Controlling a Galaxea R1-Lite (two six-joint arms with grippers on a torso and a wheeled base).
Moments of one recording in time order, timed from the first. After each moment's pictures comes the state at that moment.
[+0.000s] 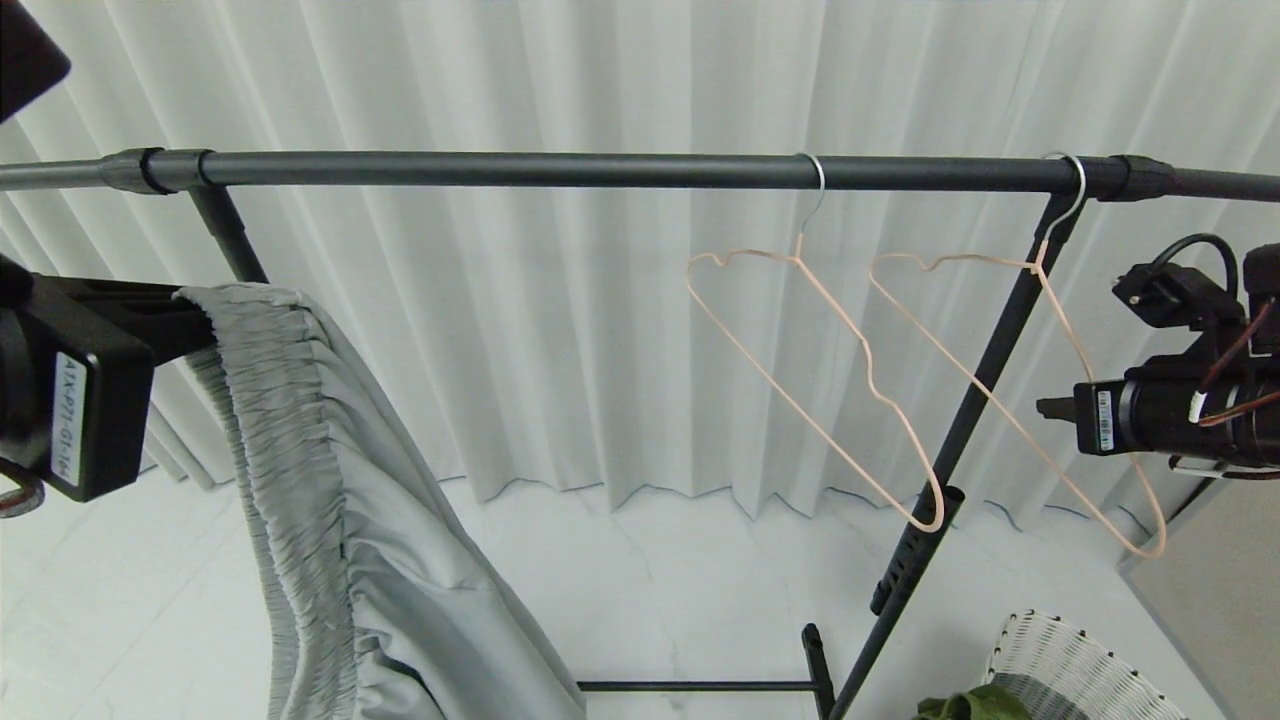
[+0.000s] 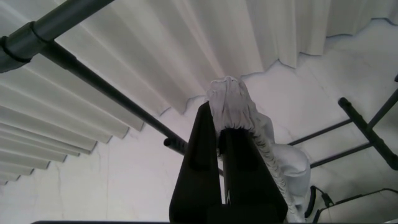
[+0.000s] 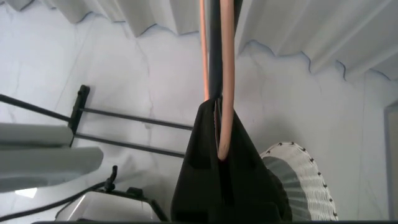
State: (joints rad) left arm -0.76 1.14 -1.23 0.46 0.56 0.27; right arm 0.16 1.50 -0.95 -0.05 0.11 0.03
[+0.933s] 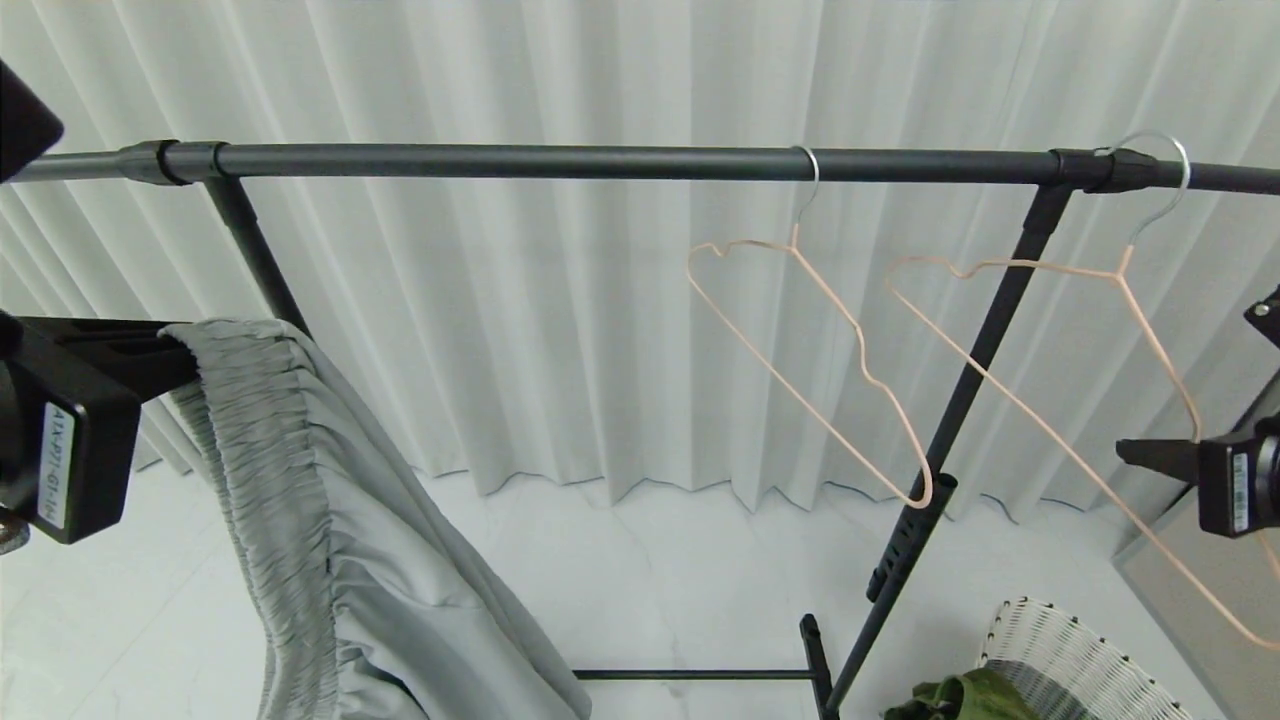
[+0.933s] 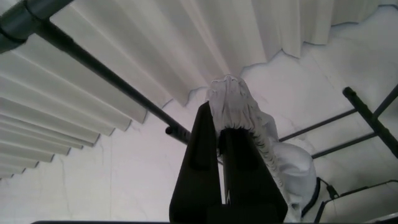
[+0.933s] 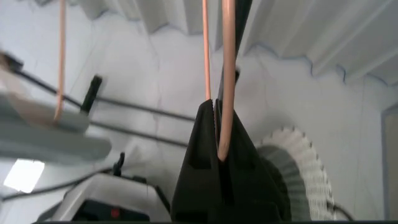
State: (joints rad) left arm -0.75 1.10 -1.17 0.46 0.57 0.27; right arm 0.21 1.17 -0.79 0.08 0.11 0.01
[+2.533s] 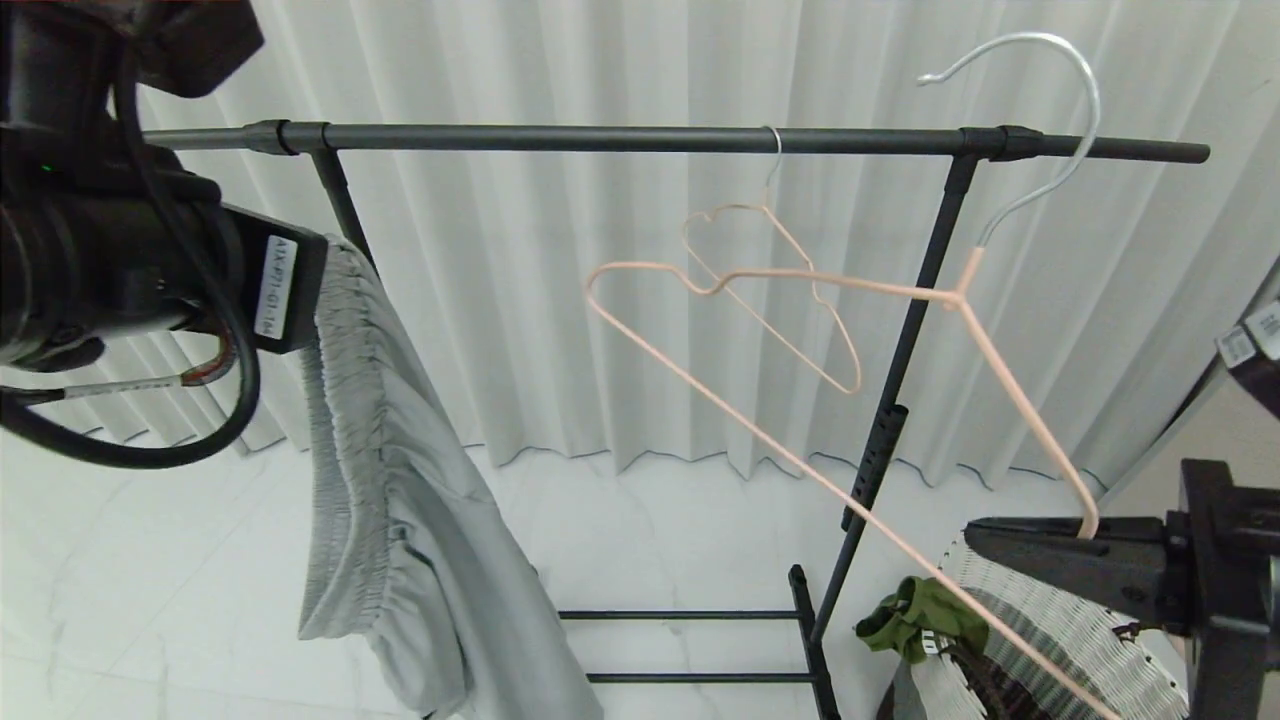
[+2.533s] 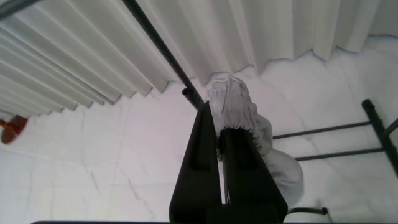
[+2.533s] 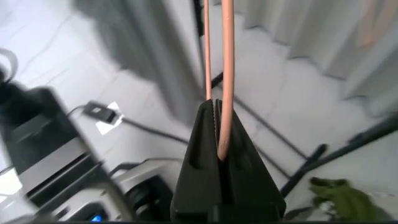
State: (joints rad) left arm -0.62 1.37 -1.39 0.42 0.67 0.16; right arm 0.88 1.12 -0.75 -0.03 0.11 0.08
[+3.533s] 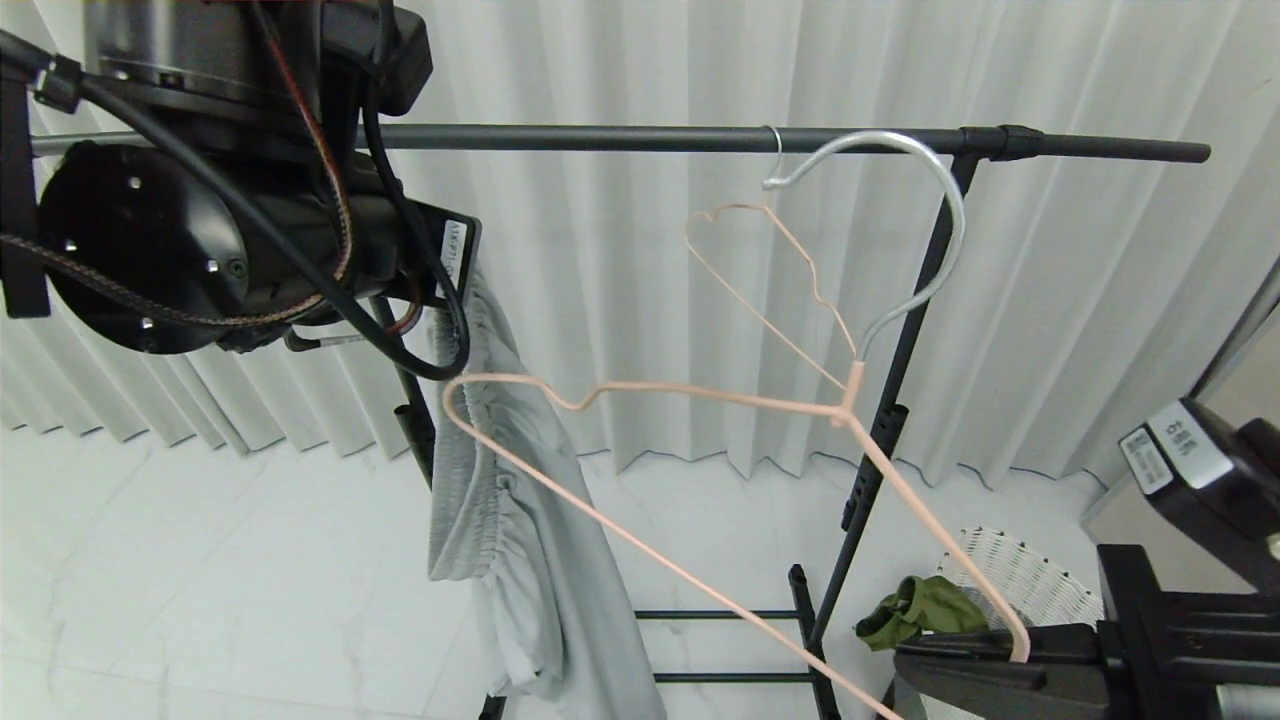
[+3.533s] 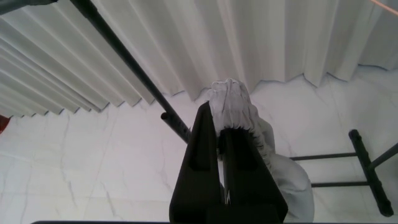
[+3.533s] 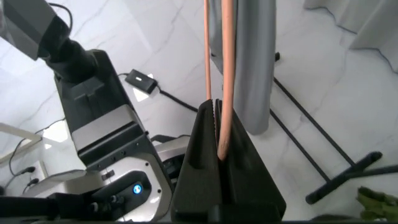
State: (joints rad) left arm -0.61 1.56 -1.43 0.19 0.67 0.16; right arm 1.08 1.19 -0.74 -0.06 0.12 0.12
